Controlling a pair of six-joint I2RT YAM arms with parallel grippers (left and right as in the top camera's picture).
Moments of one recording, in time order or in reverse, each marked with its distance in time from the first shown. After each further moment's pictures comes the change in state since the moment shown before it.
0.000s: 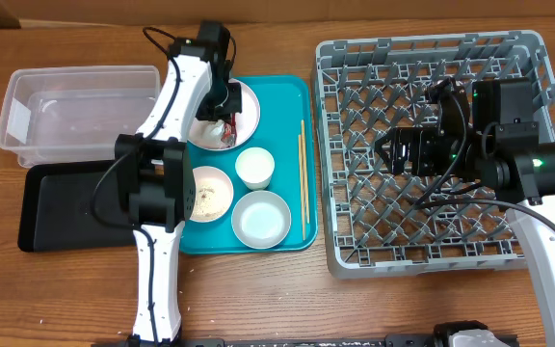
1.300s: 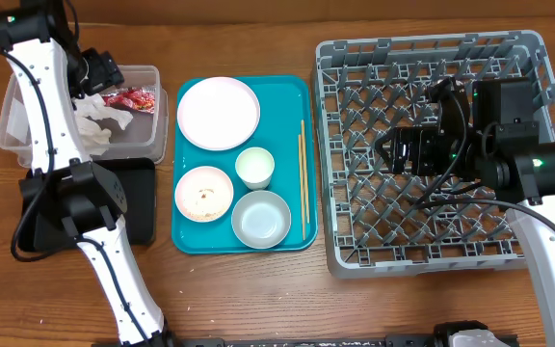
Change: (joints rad) left arm 0.443 0.001 0.523 -0.429 -0.046 -0.035; right arm 0.000 0.000 0.000 0.005 -0.001 0.000
